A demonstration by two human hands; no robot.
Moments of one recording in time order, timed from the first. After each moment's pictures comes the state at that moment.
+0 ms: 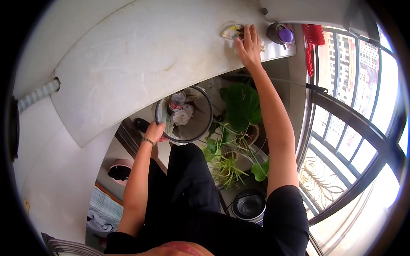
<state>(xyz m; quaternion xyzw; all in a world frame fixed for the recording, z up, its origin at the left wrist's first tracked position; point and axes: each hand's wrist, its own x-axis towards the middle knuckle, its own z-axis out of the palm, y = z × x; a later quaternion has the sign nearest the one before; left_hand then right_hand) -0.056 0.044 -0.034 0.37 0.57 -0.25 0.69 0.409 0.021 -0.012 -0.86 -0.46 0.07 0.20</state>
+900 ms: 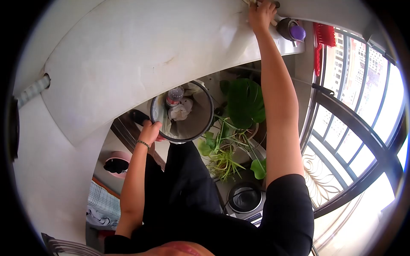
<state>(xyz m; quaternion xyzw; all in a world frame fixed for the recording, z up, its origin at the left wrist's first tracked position) -0.069 0.037 -0.034 0.32 0.60 -0.21 0.70 0.471 0.097 -0.055 -0.86 -0.45 -0.10 0.23</state>
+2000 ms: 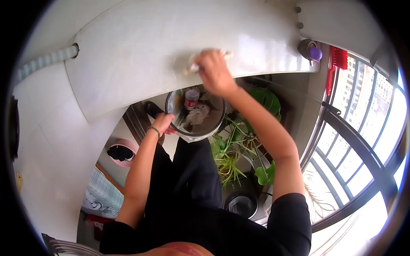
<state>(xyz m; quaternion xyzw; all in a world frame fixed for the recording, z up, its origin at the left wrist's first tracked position) -0.086 0.059 -0.020 0.25 0.61 -0.25 0.71 0.201 0.080 0.026 -0.61 -0.69 0.18 0.34</state>
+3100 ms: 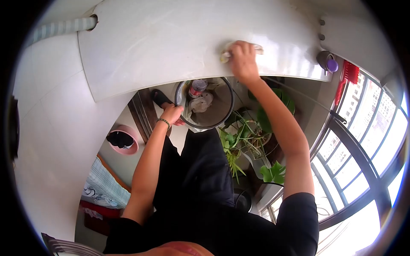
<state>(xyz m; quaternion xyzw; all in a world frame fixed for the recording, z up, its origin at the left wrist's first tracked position) -0.128 0.051 -0.031 0.29 0.62 -0.23 0.69 0.197 0.086 -0.010 -0.67 -0.70 0.09 0.23</state>
